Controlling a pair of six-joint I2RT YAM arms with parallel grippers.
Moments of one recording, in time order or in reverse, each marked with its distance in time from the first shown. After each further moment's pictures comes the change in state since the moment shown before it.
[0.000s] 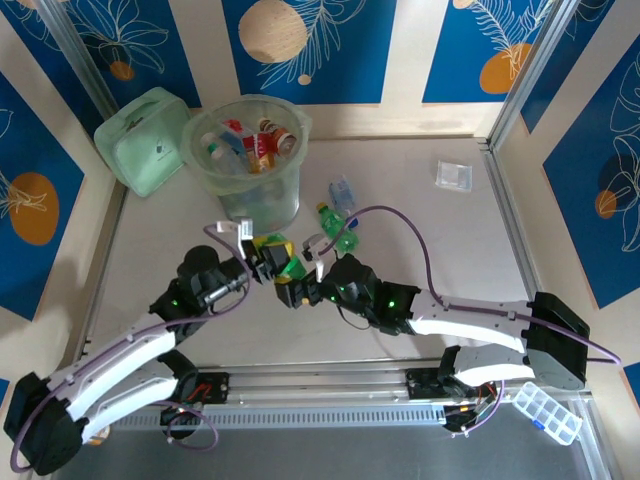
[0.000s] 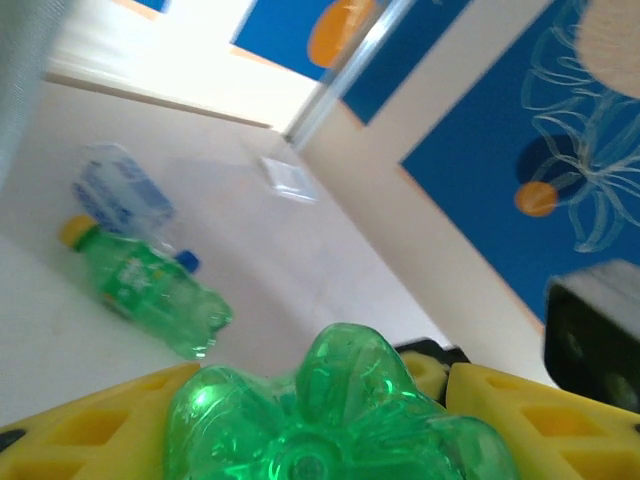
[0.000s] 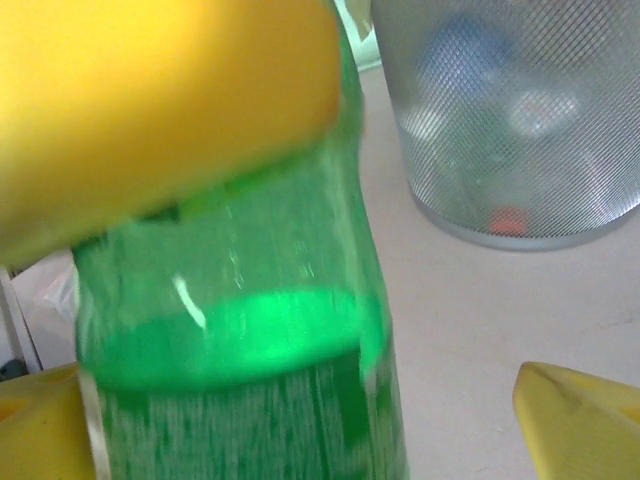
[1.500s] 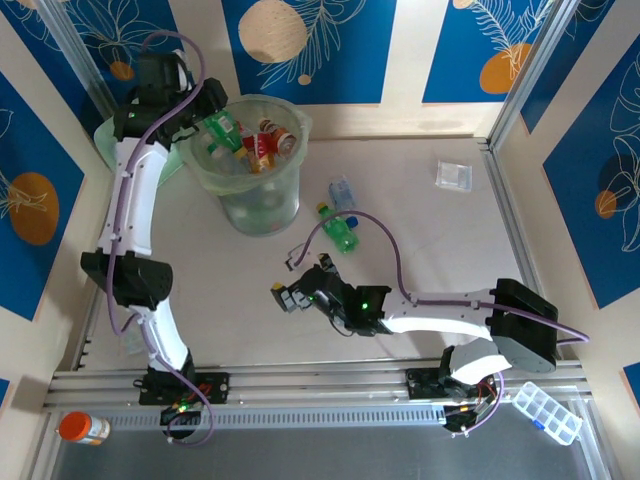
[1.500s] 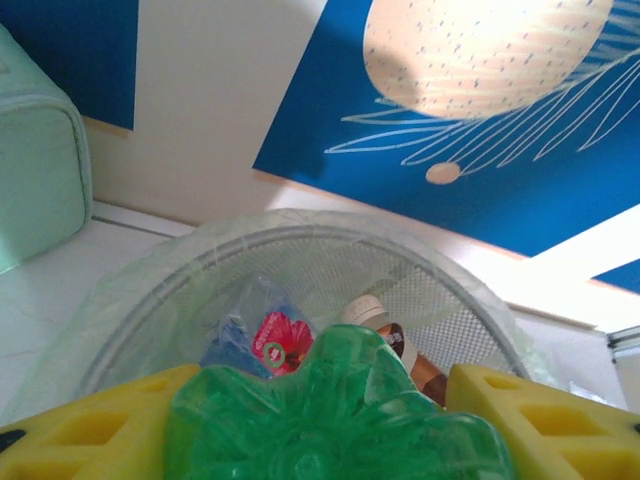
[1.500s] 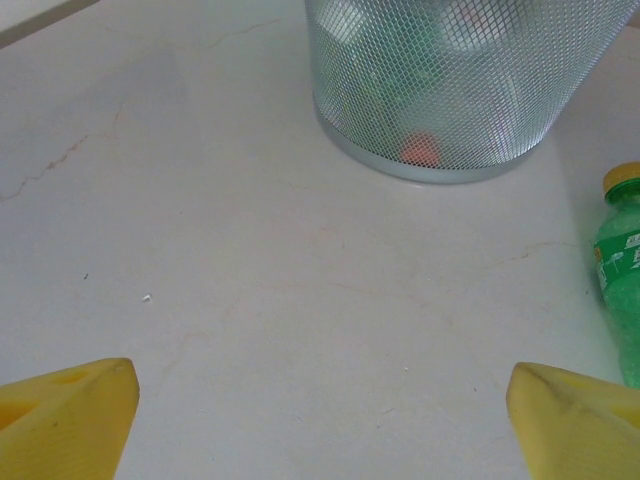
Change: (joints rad) left arm 0.547 1.075 1.754 -1.076 -0.086 0.153; right arm 0.080 0.188 0.097 -0.151 0.241 -0.057
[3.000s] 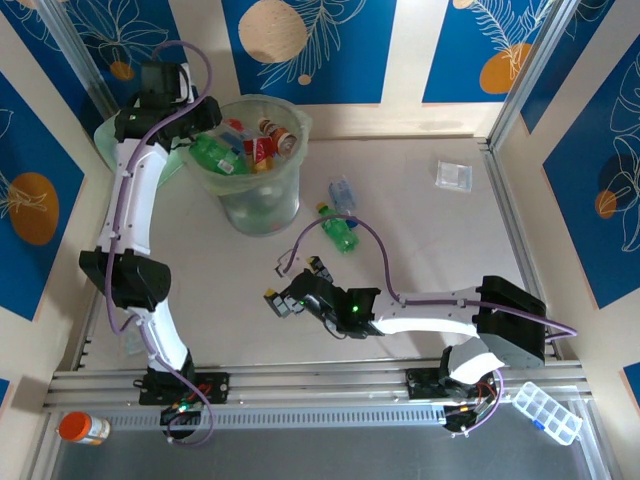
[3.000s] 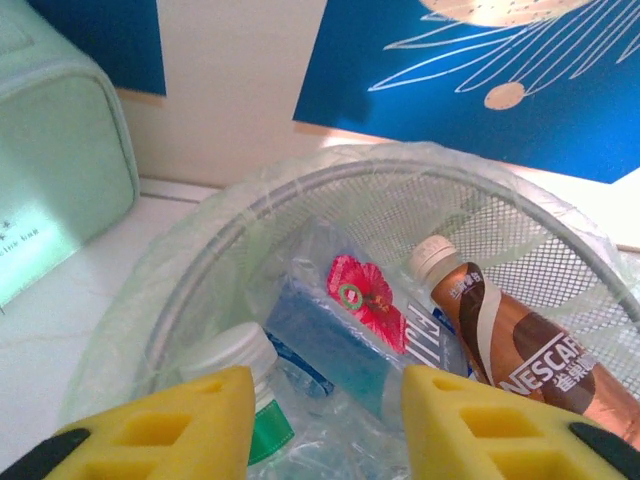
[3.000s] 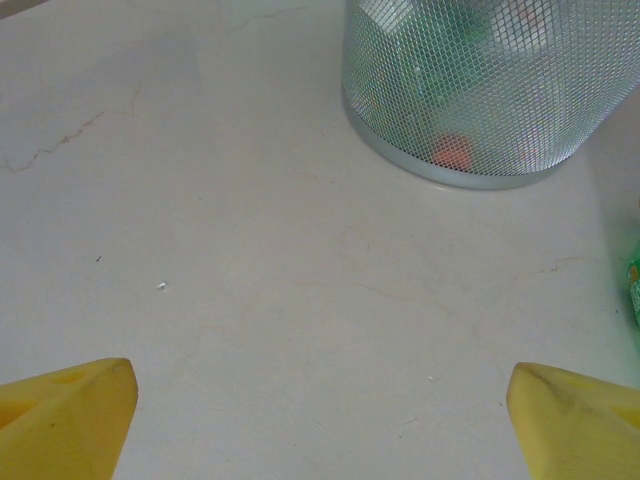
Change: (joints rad) left arm 0.023 -0.024 -0.103 -0.026 -0.008 0.160; right arm 0.031 0.063 0.032 0.014 0.003 -0.045
